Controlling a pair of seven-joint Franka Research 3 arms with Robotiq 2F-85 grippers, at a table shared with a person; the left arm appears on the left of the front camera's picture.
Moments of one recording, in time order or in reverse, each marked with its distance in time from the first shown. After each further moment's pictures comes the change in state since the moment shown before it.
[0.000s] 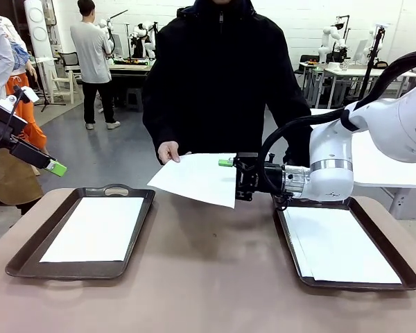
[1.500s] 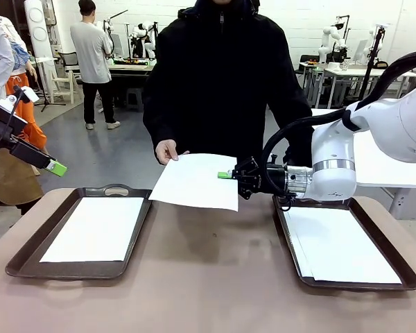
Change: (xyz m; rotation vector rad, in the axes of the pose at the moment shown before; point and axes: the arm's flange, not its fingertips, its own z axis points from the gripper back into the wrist) left arm 0.000 0.000 0.000 0.000 0.000 0.000; right arm 0.003 -0.003 0.008 -0.029 0.000 -0.002
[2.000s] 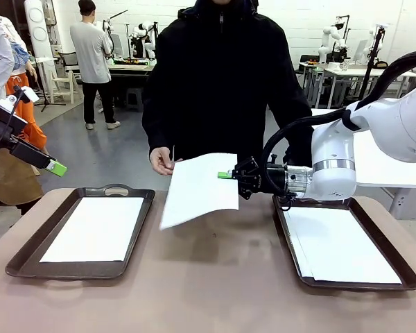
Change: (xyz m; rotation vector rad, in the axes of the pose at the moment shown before) left arm 0.000 0.000 0.000 0.000 0.000 0.000; right arm 0.000 0.000 0.000 0.000 0.000 0.001
